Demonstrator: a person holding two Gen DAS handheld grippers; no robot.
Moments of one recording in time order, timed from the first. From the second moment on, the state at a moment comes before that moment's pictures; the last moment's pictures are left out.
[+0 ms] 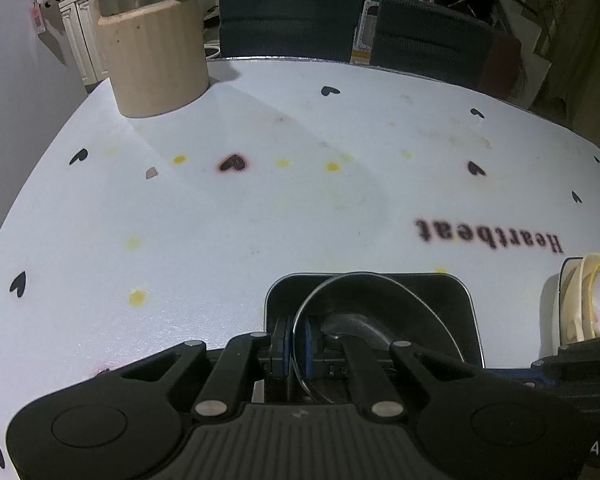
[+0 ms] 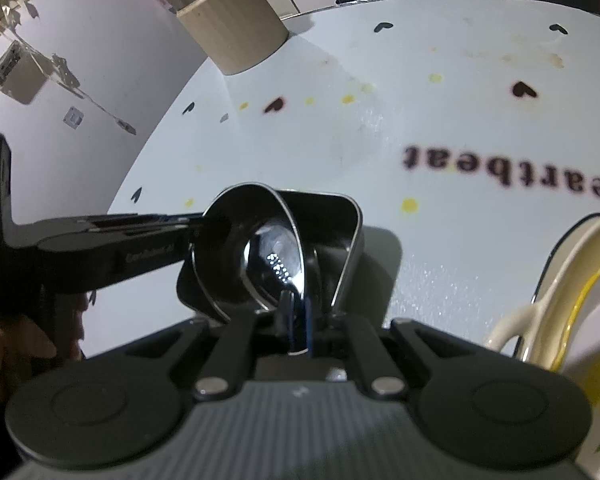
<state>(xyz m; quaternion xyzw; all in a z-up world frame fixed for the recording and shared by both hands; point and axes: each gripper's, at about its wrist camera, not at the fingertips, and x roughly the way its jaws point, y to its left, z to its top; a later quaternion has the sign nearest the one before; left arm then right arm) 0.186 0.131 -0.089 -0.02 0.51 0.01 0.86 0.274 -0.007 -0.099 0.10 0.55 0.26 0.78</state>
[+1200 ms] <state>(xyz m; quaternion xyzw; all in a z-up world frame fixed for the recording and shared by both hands) 0.167 0.170 -0.084 -0.05 0.51 0.00 0.86 0.282 -0.017 -0.114 0.12 0.56 0.22 0.79</state>
